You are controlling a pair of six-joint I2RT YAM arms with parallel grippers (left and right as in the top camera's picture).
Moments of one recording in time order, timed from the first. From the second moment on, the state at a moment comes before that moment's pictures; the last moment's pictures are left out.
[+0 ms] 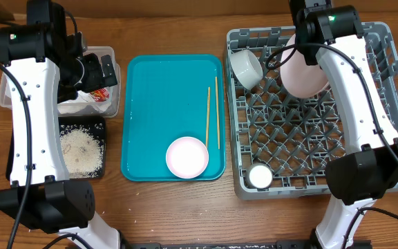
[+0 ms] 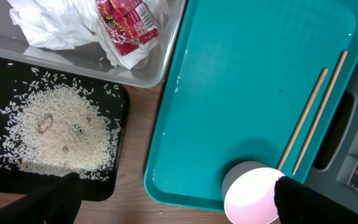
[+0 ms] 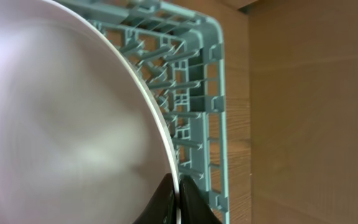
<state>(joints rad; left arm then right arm) 0.13 1.83 2.04 -1.54 0.12 -0.18 0.20 2.00 2.14 -1.34 0.75 -0.05</state>
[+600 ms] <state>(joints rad) 0.13 1.83 2.04 -1.54 0.12 -0.18 0.38 2.01 1.87 -1.19 0.95 0.00</state>
